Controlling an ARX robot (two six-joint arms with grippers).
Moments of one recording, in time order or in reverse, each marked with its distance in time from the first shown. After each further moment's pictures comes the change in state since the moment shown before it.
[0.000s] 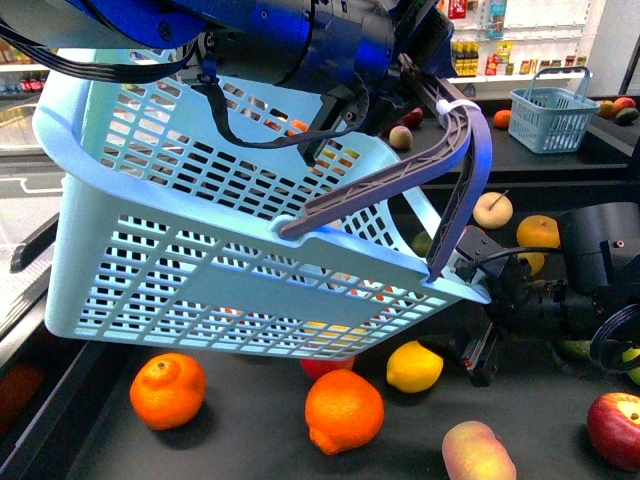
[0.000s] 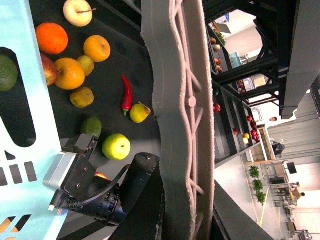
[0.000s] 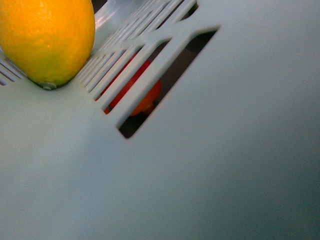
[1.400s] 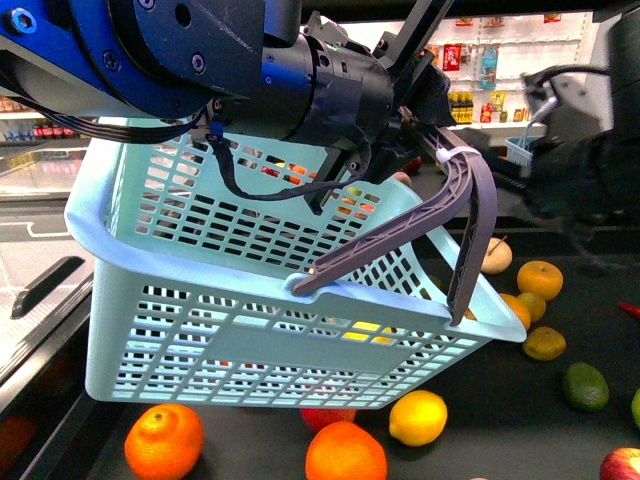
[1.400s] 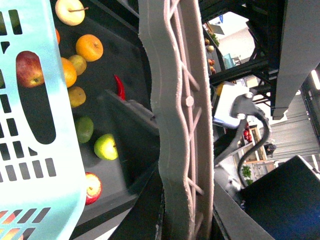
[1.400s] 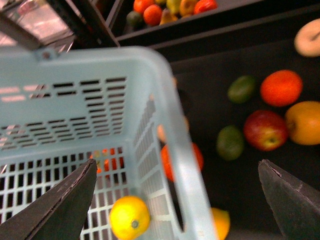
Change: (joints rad) left arm 0.000 -0.002 0.006 0.000 0.014 -0.026; right arm 0.059 -0.542 -0.104 -0.129 0.485 1.000
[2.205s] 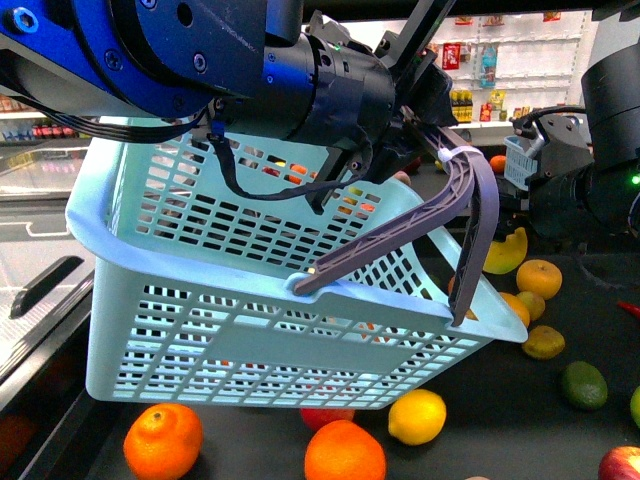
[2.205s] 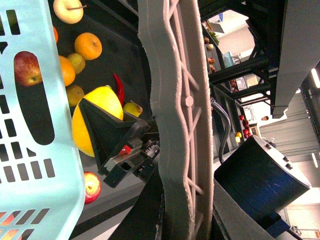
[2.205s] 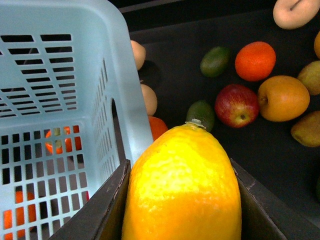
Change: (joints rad) left arm -0.001 0.000 0.000 0.000 0.001 0.000; right arm 0.039 0.103 0.093 -0.122 0.056 -0.089
